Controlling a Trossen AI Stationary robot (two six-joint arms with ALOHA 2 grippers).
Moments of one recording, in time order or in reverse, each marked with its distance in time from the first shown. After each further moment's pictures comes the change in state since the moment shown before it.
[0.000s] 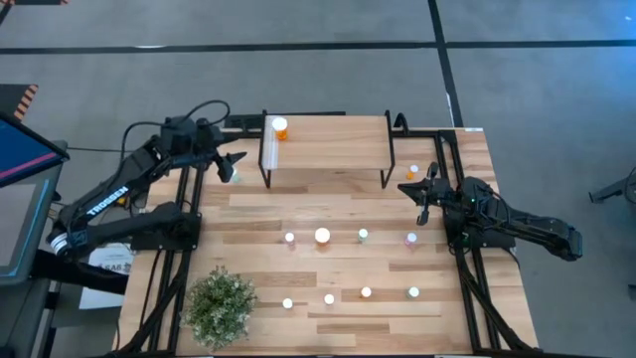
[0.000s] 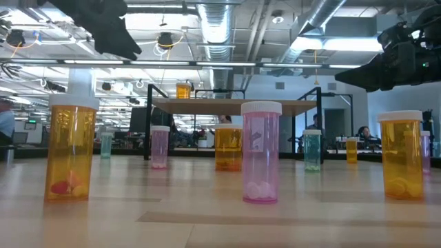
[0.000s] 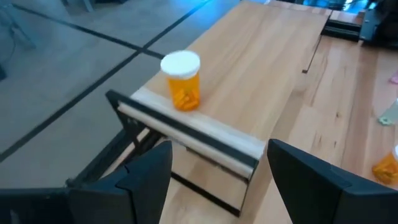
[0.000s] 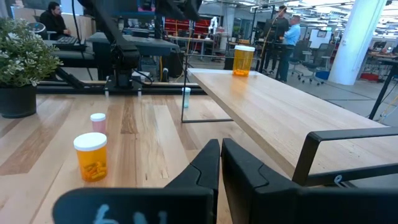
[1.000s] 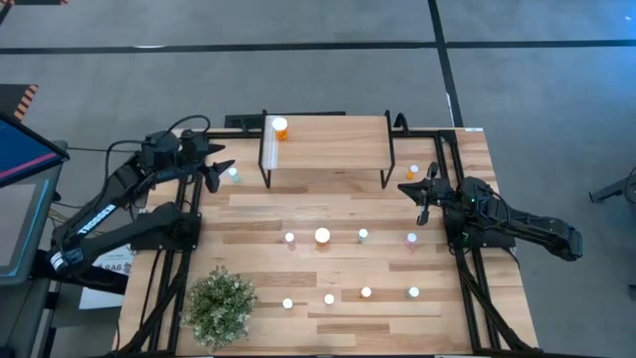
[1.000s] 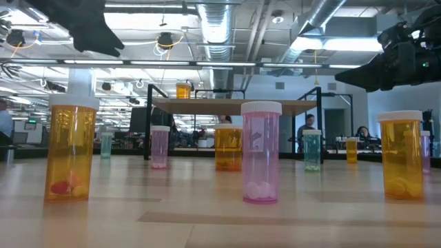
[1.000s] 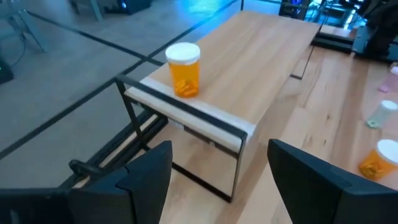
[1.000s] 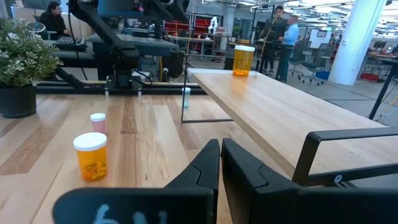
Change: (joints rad) left arm 0.000 -0.222 -0.090 -0.075 -0.006 -0.053; right arm 0.000 0.000 0.000 0.000 0.000 0.000
